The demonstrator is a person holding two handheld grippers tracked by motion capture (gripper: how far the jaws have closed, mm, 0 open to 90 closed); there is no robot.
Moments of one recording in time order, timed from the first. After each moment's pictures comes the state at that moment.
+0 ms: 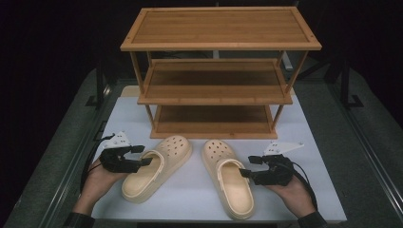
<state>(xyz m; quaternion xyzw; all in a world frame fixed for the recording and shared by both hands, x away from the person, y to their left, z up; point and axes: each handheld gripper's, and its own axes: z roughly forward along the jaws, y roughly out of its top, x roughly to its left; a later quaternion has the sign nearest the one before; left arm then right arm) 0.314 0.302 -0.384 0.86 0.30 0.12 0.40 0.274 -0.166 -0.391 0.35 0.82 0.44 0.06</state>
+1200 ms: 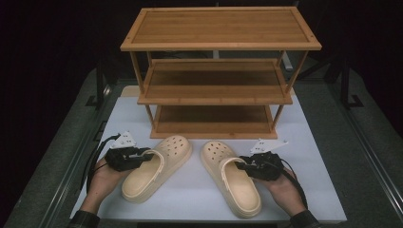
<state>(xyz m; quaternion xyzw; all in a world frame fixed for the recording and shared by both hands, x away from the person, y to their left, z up) 0.317 0.293 -0.390 0.86 0.29 0.15 0.38 0.286 -0.142 -0.394 0.33 0.84 0.40 0.11</state>
